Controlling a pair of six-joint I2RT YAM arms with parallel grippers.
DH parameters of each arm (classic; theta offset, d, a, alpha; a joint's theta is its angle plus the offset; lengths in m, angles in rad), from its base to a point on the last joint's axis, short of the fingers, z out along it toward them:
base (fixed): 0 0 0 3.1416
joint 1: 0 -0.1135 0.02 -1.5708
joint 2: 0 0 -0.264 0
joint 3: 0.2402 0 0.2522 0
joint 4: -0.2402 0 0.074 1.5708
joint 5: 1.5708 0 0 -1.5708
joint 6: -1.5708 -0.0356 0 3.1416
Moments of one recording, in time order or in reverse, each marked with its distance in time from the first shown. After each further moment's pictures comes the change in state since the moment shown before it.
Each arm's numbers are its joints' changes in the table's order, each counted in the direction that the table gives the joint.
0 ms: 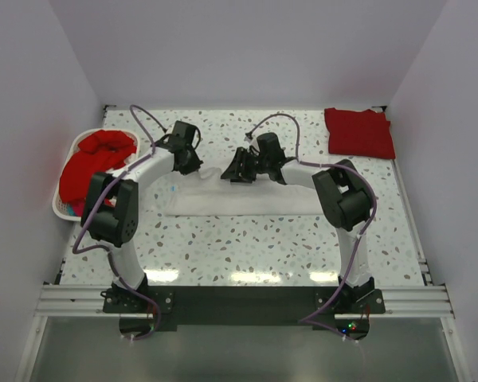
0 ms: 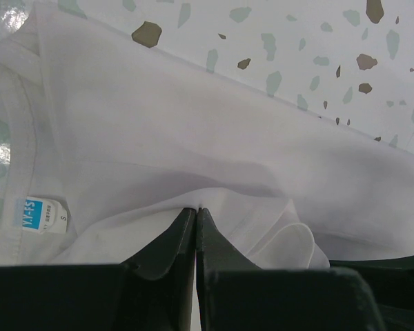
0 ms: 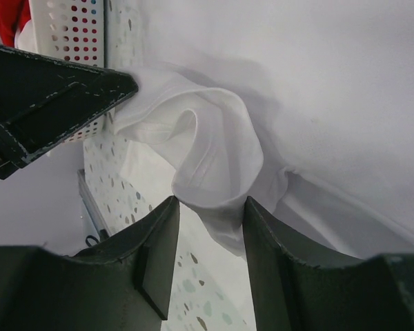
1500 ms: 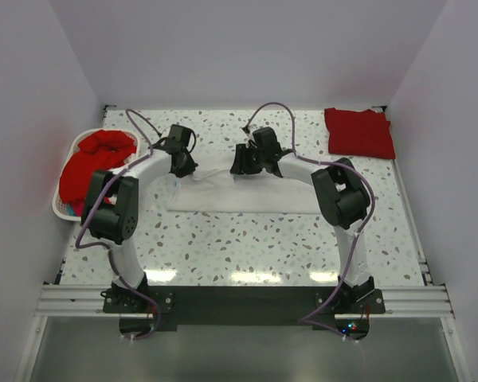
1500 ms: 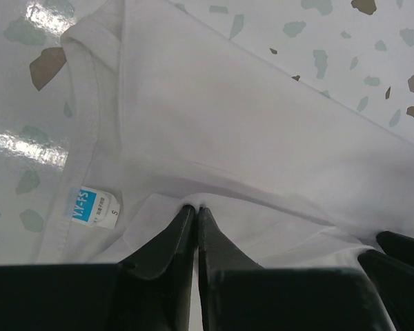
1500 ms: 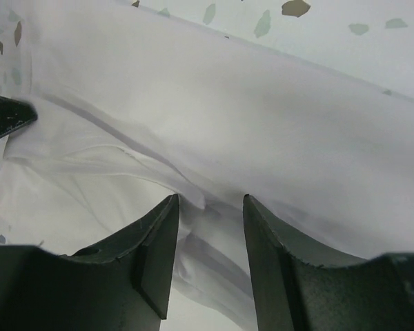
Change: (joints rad) left arm -0.039 -0.019 -0.042 0.035 -0.025 0.002; right arm 0.000 -0.043 0.135 -0.181 0.272 0.375
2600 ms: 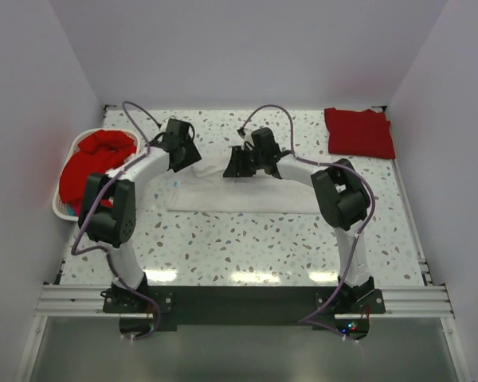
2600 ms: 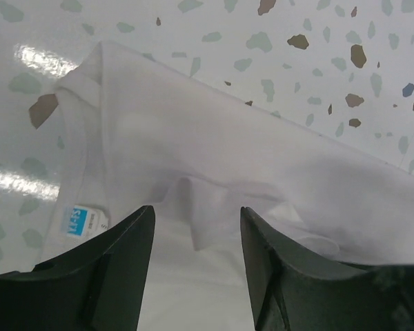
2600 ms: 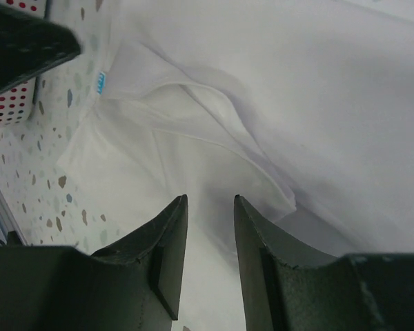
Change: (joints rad) left arm 0.000 0.000 0.052 0.044 0.002 -0.048; right arm -0.017 0.032 -0.017 0.025 -0.166 -0.066
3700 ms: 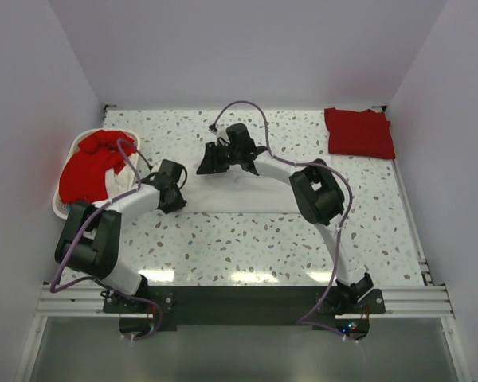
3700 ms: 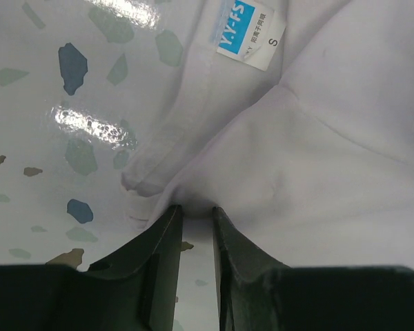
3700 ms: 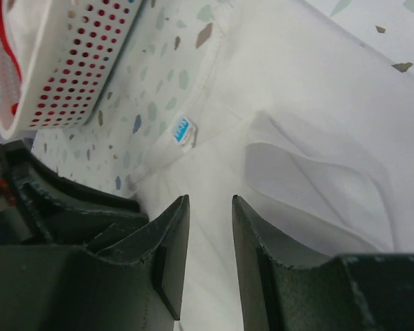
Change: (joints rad) left arm 0.026 0.314 -0.518 -0.019 -0.053 -0.009; right arm -0.102 -0.208 0.314 0.013 -0.112 -0.002
